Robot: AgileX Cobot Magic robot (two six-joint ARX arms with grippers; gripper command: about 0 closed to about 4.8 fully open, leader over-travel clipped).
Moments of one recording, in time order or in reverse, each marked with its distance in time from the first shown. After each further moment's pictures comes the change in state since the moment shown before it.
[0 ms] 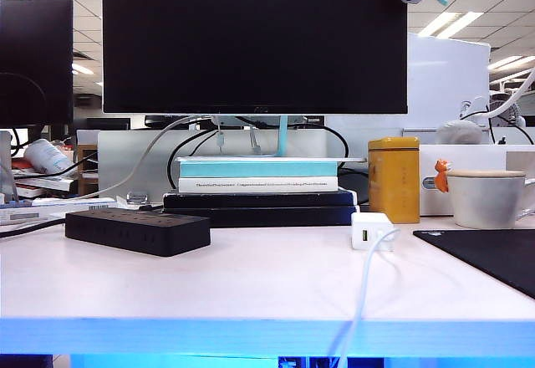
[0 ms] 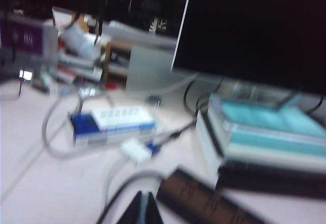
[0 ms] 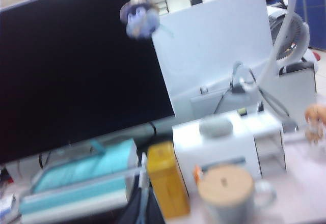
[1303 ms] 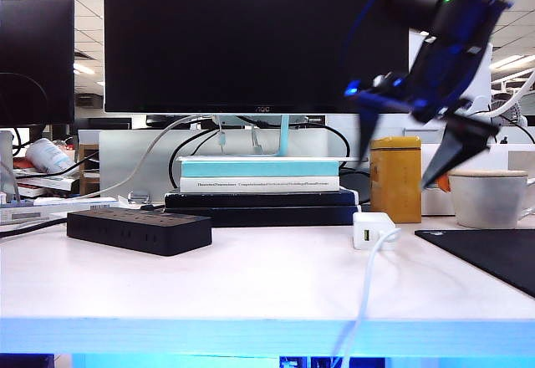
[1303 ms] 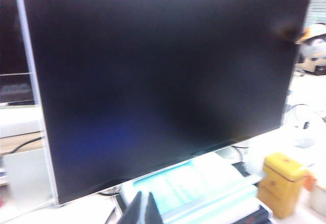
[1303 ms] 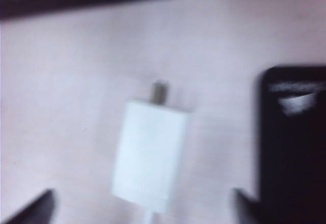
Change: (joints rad) left arm -0.027 0.815 0.649 0.238 0.426 0.165; right arm 0.027 1.498 0.788 -0.515 -0.399 0.121
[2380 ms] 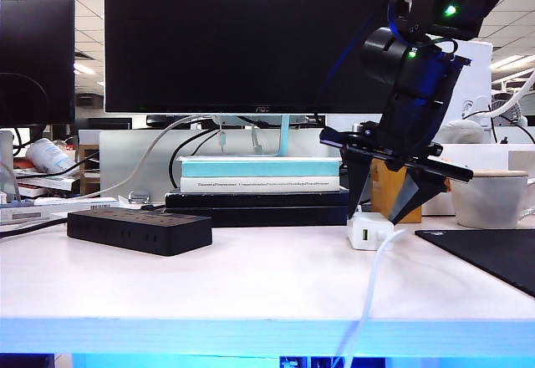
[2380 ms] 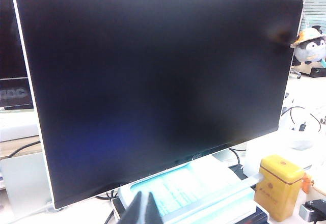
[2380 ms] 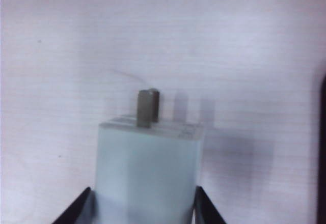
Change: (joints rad) left arm -0.003 -0.007 0.000 0.006 0.003 -0.003; right arm 0.050 0.149 0.023 0.068 0.029 0.069
